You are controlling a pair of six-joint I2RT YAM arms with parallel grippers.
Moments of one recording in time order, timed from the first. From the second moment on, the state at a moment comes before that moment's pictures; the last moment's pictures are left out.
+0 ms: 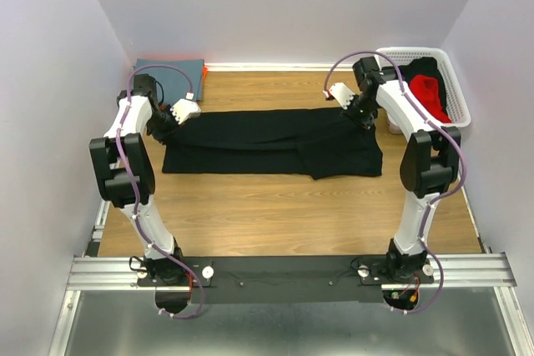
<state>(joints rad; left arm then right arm) 0.17 1.90 1.51 -0.92 0.31 1.14 0.19 1.99 1.74 -1.06 -0.04 -0.84</state>
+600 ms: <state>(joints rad) 0.17 1.96 1.54 -0.90 0.30 1.12 0.18 2.08 1.84 -1.05 -0.04 -0.85</state>
